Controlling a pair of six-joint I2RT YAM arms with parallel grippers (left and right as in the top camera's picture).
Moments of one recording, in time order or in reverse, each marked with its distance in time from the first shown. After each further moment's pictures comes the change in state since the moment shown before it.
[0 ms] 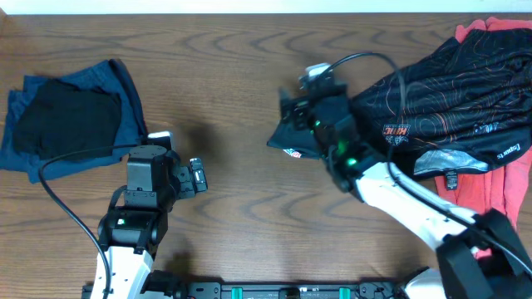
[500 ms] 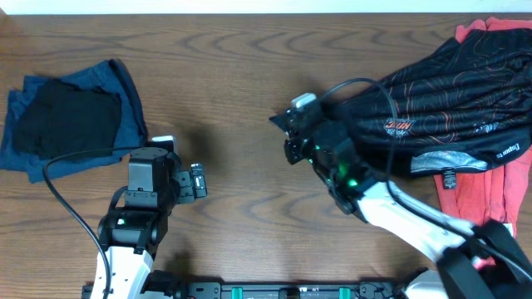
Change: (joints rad) left arm 0.000 0.000 0.000 -0.053 -0.016 0.049; right arm 0.091 -0.007 -0.164 0.103 -0.270 0.013
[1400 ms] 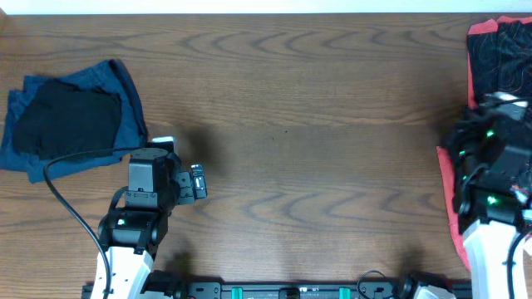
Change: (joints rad) left arm 0.000 -0.002 -0.004 -0.008 0.000 0.000; right arm -0.844 -0.543 0.000 -0.616 -0.057 0.002
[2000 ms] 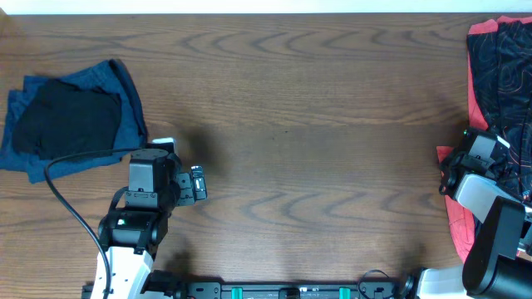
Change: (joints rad) left arm 0.000 0.000 0.000 -0.016 0.000 0.000; right arm -0.160 0.602 -0.103 0.238 0.426 0.151
